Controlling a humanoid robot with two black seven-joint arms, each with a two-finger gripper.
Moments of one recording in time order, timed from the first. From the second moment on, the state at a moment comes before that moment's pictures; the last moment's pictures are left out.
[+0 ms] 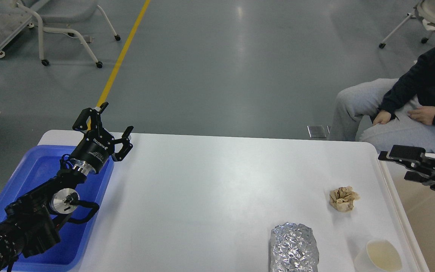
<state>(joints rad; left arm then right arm) -0.66 0.33 -0.60 -0.46 0.07 -0.61 -0.60 1.21 -1.27 -0.25 1.48 -0.74 0.21 0.11</state>
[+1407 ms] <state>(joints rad) -0.66 0.33 -0.60 -0.46 0.07 -0.61 -0.60 1.17 -1.53 -0.37 1.72 -1.21 0.29 0.17</state>
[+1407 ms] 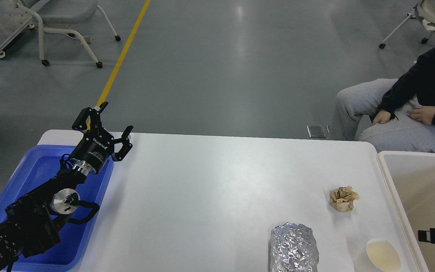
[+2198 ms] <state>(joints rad) -0.66 0.33 -0.60 -0.46 0.07 -0.61 -0.60 0.97 -1.29 -0.38 1.58 -1.19 0.09 0.17</state>
